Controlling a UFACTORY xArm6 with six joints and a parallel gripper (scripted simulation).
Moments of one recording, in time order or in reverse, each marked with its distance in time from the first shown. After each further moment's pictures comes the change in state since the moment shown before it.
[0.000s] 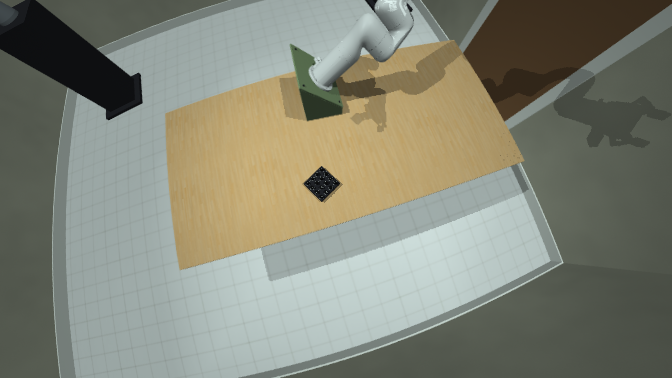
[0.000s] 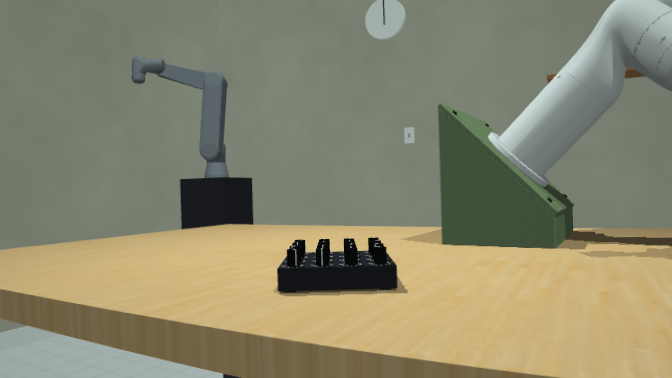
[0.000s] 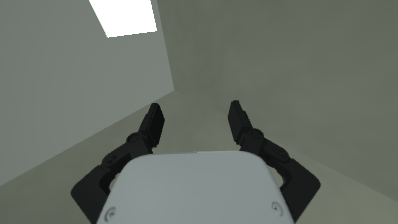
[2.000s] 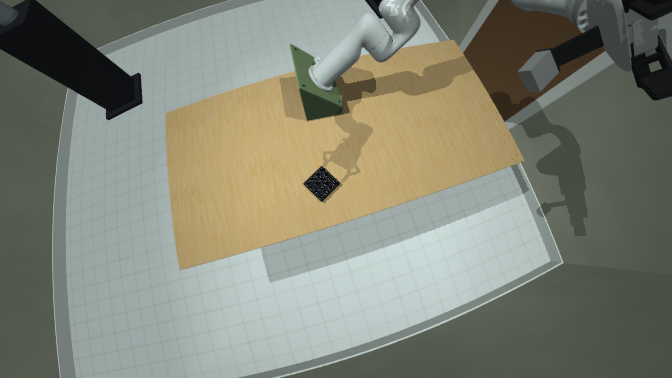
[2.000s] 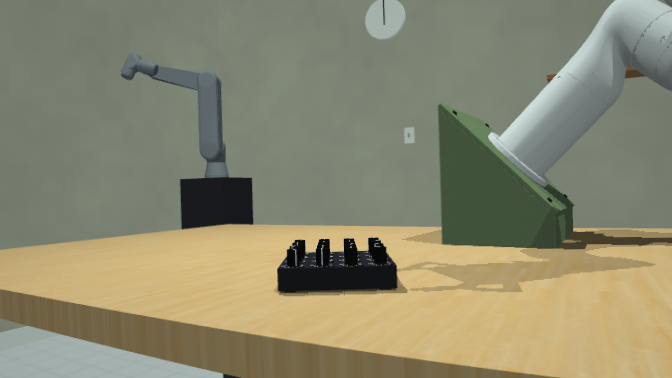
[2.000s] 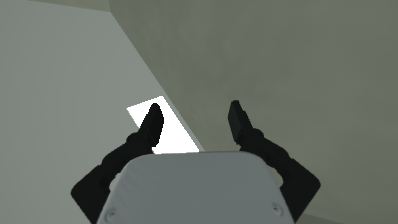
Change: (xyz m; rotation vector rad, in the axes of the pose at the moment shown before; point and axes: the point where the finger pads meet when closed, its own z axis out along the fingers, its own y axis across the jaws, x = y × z) arm 0.295 0.182 0.065 -0.047 0.761 0.646
